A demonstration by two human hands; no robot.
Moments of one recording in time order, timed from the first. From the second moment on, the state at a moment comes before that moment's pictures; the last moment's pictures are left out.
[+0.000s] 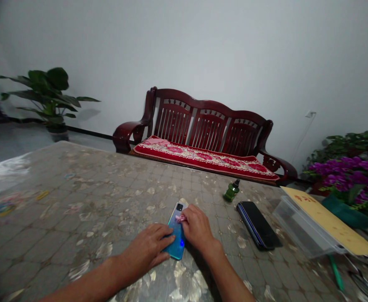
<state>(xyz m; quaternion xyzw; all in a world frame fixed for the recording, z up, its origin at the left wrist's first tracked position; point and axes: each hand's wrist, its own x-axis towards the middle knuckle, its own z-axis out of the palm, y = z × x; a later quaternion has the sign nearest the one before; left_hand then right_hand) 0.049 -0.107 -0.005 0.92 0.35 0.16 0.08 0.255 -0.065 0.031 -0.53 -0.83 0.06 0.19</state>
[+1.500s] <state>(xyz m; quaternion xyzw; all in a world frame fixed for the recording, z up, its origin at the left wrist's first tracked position) 0.051 -0.115 -0.008 0.92 0.32 0.23 0.02 0.236 -0.064 0.033 -0.49 -0.85 0.08 0.17</state>
